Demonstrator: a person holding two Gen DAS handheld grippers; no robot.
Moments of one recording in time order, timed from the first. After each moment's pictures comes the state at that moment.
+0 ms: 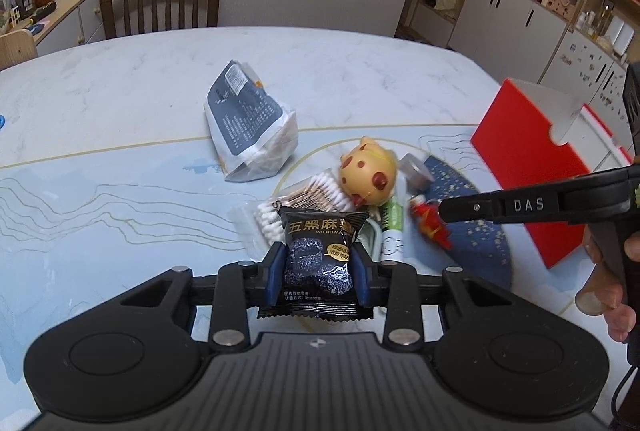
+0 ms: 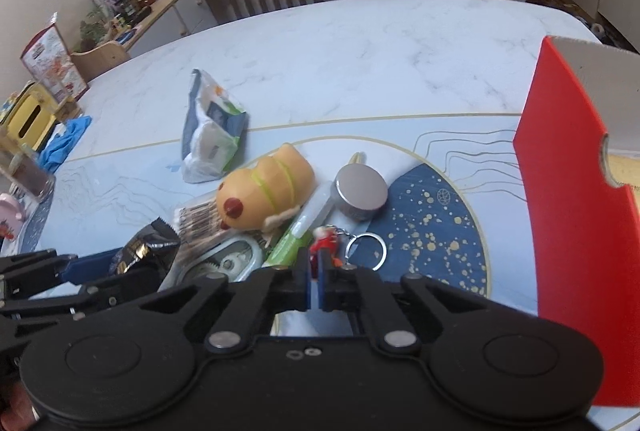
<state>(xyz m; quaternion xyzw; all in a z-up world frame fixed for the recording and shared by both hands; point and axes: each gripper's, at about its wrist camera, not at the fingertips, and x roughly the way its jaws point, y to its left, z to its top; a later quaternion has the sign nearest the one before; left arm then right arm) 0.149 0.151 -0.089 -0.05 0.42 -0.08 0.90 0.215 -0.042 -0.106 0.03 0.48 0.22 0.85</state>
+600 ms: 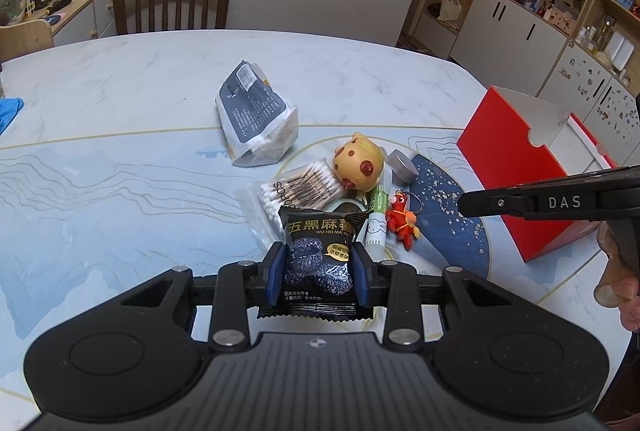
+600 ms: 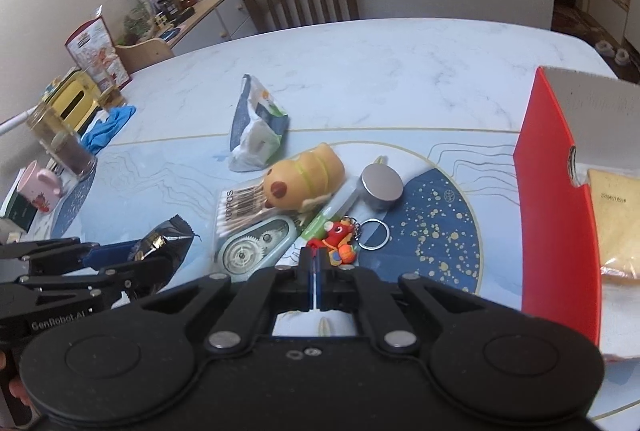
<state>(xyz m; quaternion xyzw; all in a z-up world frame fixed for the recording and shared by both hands) 0.114 0.154 -0.076 -0.07 0.41 -0.07 0.90 0.183 -0.055 -0.075 0.02 0.46 0.27 0.84</state>
